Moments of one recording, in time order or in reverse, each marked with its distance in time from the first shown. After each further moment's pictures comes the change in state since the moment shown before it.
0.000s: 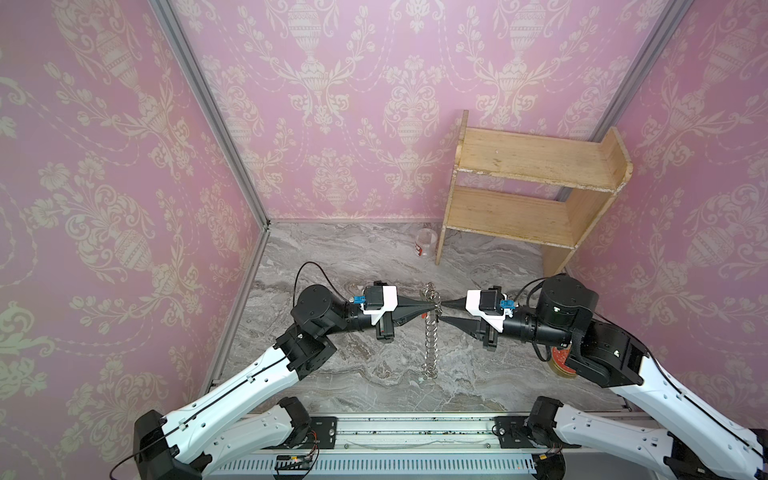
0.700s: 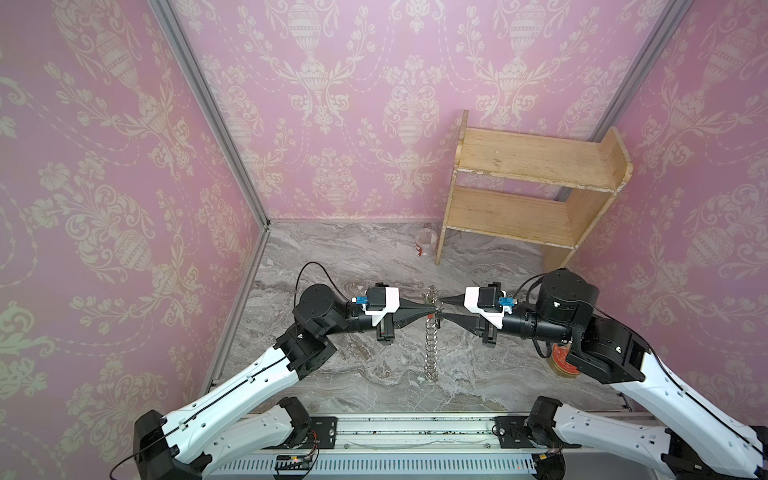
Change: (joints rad) left arm 0.000 0.000 0.000 -0.034 0.019 0.001; right arm 0.000 0.036 0.054 -0.030 0.002 -0.029
